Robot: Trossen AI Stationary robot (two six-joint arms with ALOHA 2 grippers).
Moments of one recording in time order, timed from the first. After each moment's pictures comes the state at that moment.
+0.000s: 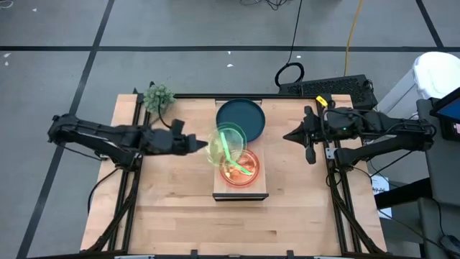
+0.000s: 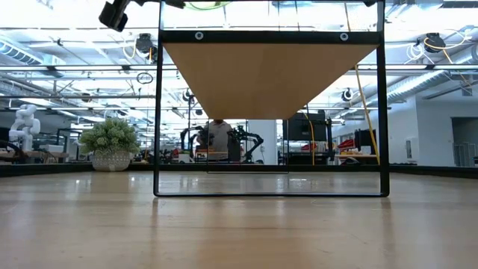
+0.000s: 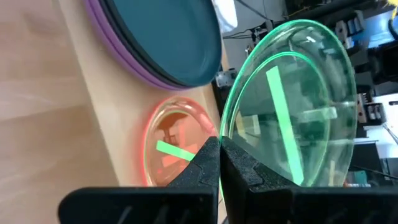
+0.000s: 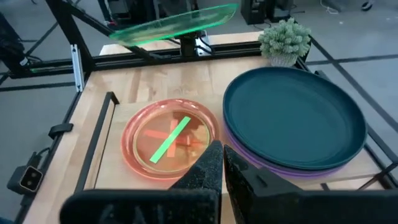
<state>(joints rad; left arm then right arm) -0.18 1.10 1.01 -0.39 -0.38 -1.38 0.05 0.86 1.10 -0.70 0.10 0.12</state>
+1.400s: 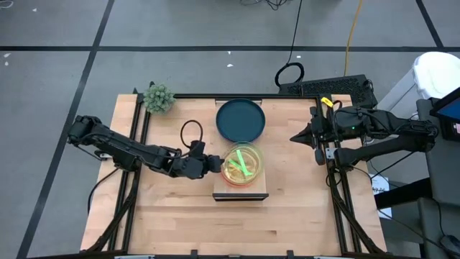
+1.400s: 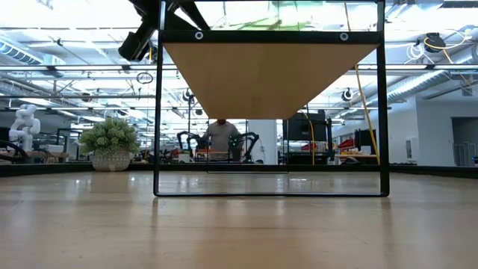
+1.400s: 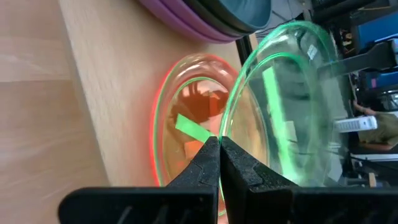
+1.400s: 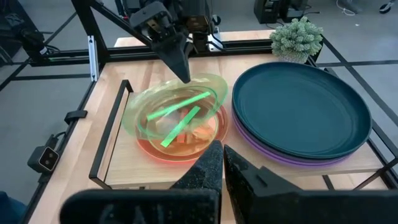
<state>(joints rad) -0.30 1.44 1.01 -0.19 -0.54 -1.49 0.05 0.79 1.10 -0.77 0.05 0.08</state>
